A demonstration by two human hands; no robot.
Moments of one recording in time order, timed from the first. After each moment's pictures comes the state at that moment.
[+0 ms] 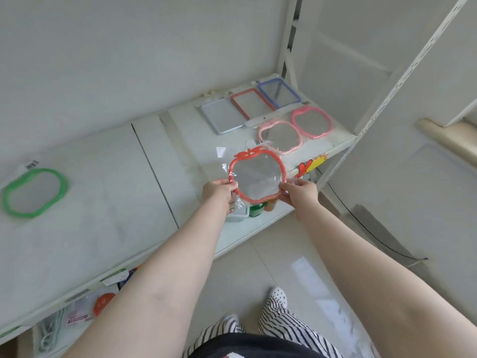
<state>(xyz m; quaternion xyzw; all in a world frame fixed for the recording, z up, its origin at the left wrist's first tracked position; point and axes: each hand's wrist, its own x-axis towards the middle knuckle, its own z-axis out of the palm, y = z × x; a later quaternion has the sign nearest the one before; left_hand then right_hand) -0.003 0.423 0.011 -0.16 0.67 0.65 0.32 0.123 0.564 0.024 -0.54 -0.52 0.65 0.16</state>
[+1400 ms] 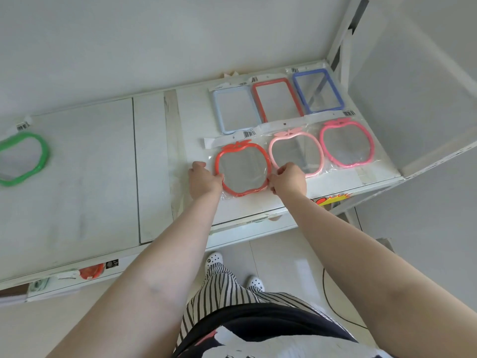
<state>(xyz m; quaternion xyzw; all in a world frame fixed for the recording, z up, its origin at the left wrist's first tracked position) -0.084 0.510 -0.032 -0.18 0.89 0.41 0.12 -0.010 0.677 -0.012 -0.41 -0.80 0.43 -0.04</state>
